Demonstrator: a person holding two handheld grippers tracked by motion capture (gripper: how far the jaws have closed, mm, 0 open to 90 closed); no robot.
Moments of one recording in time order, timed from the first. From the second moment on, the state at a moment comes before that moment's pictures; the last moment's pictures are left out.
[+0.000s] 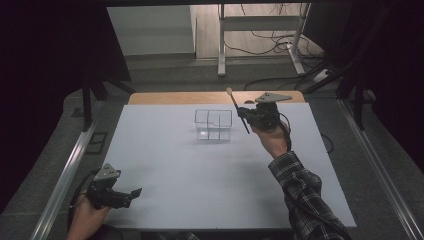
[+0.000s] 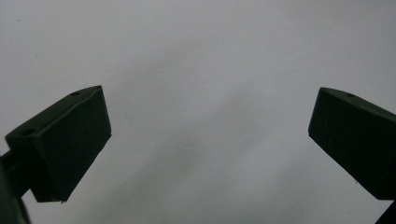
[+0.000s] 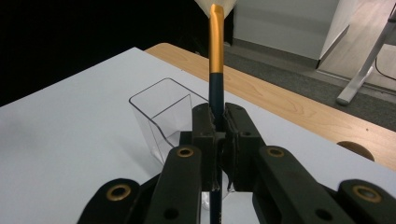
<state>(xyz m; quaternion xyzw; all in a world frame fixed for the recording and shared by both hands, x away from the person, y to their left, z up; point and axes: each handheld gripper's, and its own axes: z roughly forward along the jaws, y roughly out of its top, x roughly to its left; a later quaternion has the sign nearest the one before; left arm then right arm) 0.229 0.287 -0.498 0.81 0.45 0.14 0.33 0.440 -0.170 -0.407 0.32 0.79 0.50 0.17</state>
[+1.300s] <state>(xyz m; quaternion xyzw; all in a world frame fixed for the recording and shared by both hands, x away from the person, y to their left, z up) 0.228 0.287 -0.498 0.81 0.45 0.15 0.34 0.476 -0.137 -0.409 0.31 0.78 0.51 0.19</state>
